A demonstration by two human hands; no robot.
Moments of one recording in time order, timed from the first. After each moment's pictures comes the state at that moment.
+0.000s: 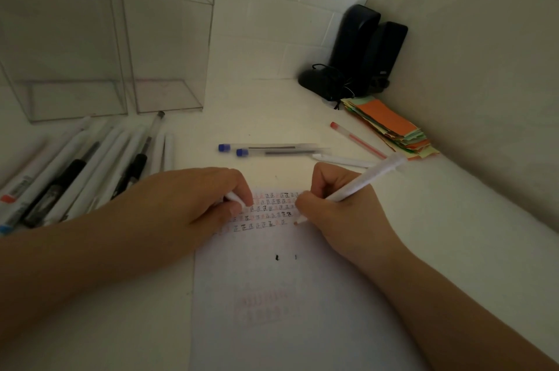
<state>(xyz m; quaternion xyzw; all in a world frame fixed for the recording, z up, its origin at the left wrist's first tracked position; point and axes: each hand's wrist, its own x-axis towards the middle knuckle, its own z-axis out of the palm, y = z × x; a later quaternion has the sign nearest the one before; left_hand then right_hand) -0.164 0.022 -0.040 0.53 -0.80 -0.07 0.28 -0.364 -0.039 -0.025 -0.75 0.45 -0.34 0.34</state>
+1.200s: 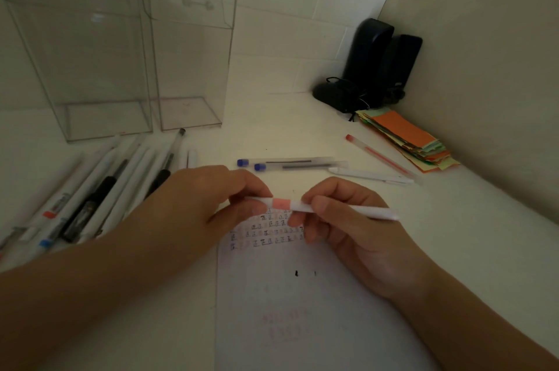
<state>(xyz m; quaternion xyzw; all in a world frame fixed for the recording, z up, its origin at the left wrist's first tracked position) -0.163 0.023 -0.029 0.54 -0.76 -0.08 0.35 -0.364 -0.039 -0.031 -0.63 0.22 -0.35 0.65</state>
